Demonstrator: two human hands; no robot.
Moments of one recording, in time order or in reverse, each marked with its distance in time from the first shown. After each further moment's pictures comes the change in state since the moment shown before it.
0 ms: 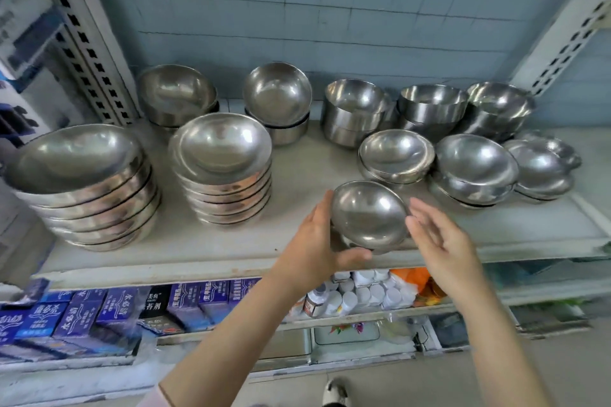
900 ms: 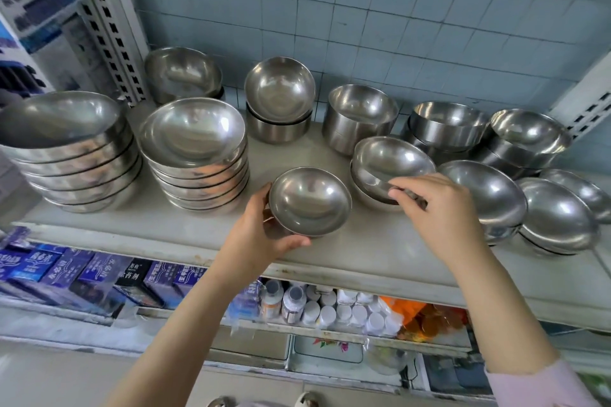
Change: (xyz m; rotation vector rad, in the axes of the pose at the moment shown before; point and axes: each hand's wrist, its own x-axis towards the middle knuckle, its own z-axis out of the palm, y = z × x) left_hand -0.003 -0.005 -0.003 -0.234 0.394 -0.130; right_hand 0.107 -0.014 -0.042 -0.474 0.083 -0.773
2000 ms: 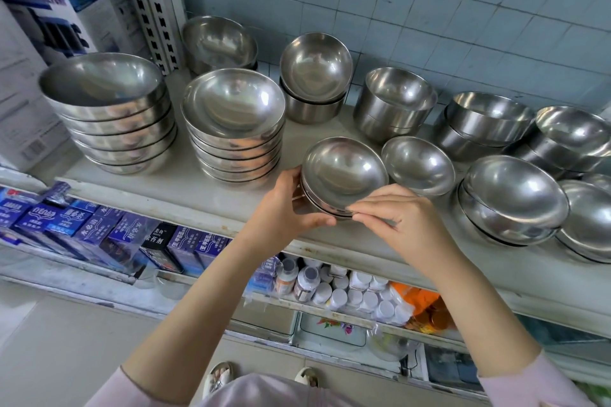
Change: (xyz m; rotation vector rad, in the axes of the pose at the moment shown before) left_hand 0.003 0.002 -0.003 -0.073 -0.035 -0.053; right_hand -0.019 -0.039 0.048 0.320 -0.260 -0.226
